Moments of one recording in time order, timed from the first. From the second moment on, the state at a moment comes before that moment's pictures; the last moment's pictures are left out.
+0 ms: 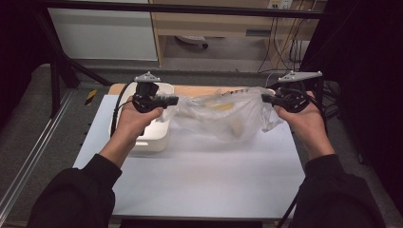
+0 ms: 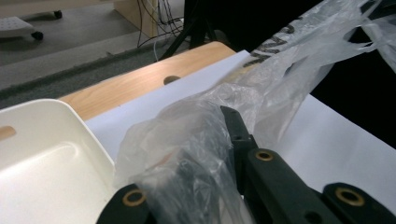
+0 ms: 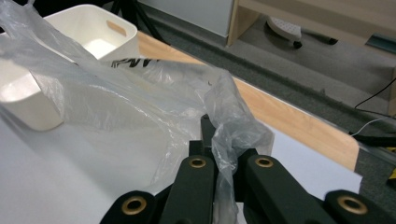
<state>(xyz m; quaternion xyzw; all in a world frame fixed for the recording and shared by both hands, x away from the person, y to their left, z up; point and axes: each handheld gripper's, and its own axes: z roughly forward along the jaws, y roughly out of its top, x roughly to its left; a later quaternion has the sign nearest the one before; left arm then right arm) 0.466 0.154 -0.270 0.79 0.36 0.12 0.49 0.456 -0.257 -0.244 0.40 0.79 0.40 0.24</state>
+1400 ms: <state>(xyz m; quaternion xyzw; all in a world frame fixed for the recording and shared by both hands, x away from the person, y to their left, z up) 0.367 0.143 -0.375 0.79 0.34 0.03 0.50 0.393 -0.284 -0.358 0.45 0.78 0.40 0.18</state>
